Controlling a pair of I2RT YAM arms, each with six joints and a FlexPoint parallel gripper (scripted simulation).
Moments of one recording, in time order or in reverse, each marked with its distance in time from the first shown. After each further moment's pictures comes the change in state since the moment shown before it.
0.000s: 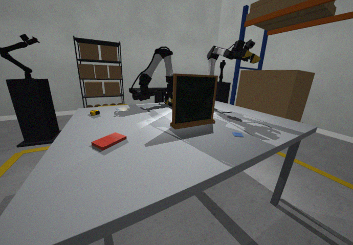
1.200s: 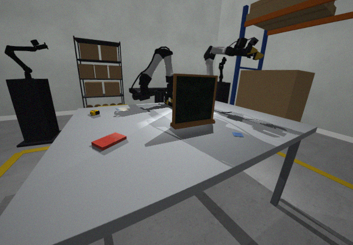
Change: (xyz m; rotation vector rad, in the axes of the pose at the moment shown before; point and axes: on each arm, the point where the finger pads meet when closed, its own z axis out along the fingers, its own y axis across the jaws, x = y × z) left arm -0.041 0.065 -0.031 -0.098 -0.027 -0.024; right arm 0.000 0.000 0.000 0.000 0.000 0.000
